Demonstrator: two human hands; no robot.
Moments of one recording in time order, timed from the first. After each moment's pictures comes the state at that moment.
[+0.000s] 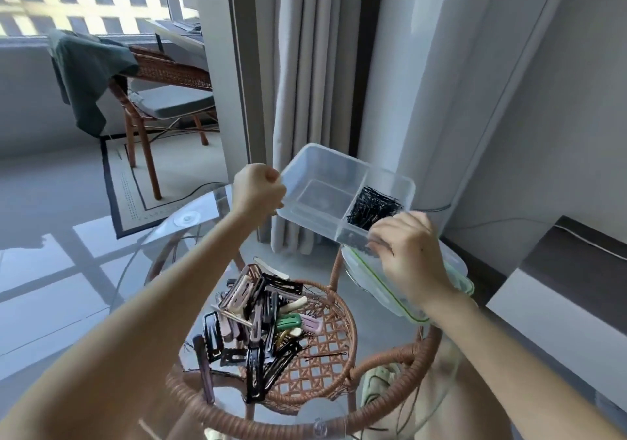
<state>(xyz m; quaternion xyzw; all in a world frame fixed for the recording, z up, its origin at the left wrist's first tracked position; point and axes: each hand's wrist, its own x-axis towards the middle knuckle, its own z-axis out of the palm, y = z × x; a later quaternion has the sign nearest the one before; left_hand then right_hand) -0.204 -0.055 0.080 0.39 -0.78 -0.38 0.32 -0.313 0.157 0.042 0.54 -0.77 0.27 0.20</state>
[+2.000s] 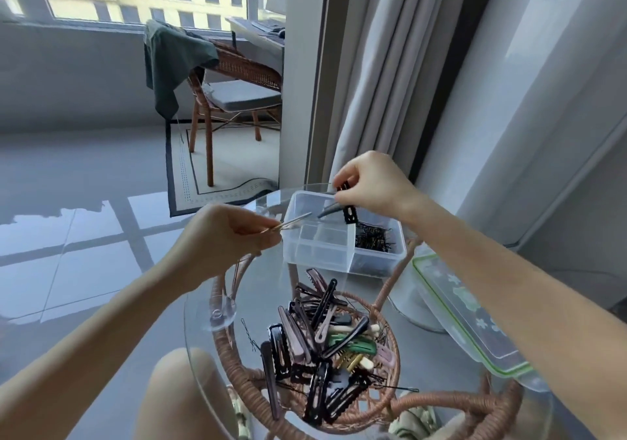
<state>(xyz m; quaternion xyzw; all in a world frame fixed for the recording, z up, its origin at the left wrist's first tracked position) -0.028 -0.055 0.097 0.36 -0.78 -0.42 0.29 -0.244 -0.009 0.137 0.58 -0.77 0.26 -0.06</state>
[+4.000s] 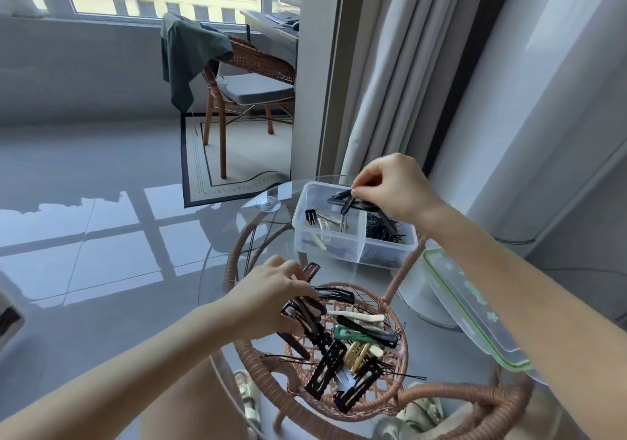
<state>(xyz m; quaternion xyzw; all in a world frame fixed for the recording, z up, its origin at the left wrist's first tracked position) -0.042 -0.034 0.016 0.21 -0.97 -0.09 -0.01 -0.245 0.011 0.125 0.59 -0.75 0.30 -0.04</state>
